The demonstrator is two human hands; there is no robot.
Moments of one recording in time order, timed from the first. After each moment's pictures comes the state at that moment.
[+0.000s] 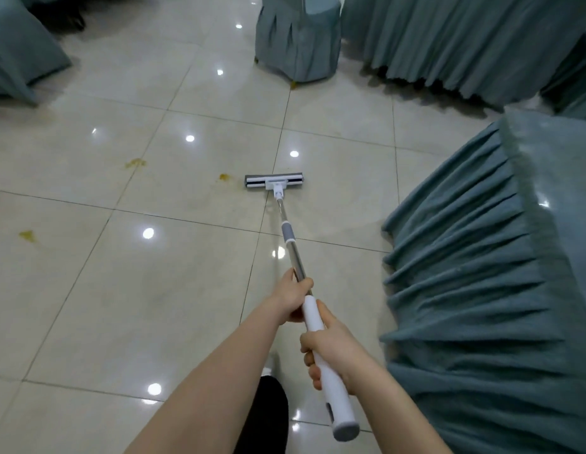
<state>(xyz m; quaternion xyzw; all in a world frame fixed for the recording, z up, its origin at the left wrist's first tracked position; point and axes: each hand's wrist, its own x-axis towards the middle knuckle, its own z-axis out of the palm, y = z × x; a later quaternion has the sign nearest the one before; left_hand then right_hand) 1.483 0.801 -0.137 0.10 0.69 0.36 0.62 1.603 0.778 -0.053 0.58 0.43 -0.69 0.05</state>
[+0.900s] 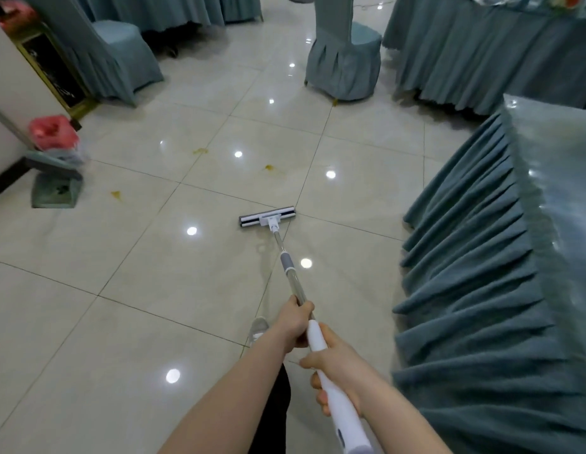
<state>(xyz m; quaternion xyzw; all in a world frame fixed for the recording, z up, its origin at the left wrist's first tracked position) 1.654 0.504 -0.124 0.06 0.72 0.41 0.55 1.777 0.510 -0.028 0.51 0.43 -0.74 0.11</state>
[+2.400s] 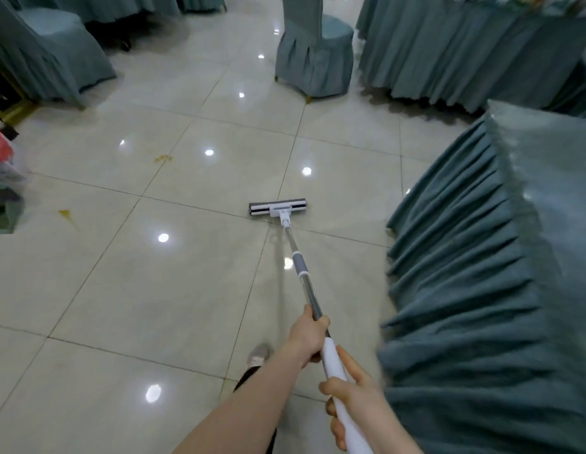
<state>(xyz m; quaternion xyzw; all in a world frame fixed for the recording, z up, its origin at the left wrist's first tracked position) 1.628 0.631 -0.148 0.14 0.73 0.34 0.58 1.753 0.598 -0.050 0.58 0.37 -0.73 -0.03</state>
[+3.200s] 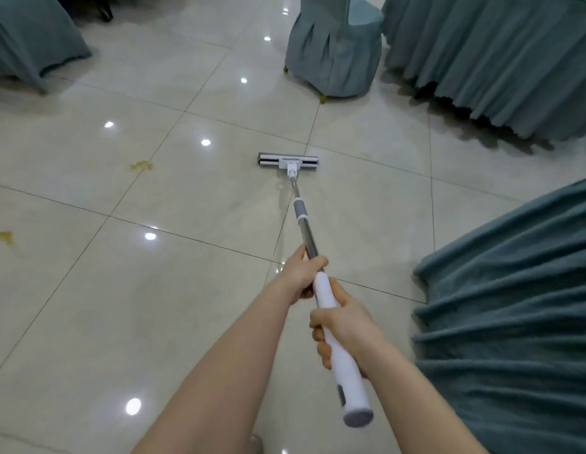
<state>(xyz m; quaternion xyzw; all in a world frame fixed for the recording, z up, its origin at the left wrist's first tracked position) 1.335 0.948 -0.226 0.12 0.69 0.43 0.57 1.455 0.929 -0.145 0.57 0.45 -0.69 0.02</state>
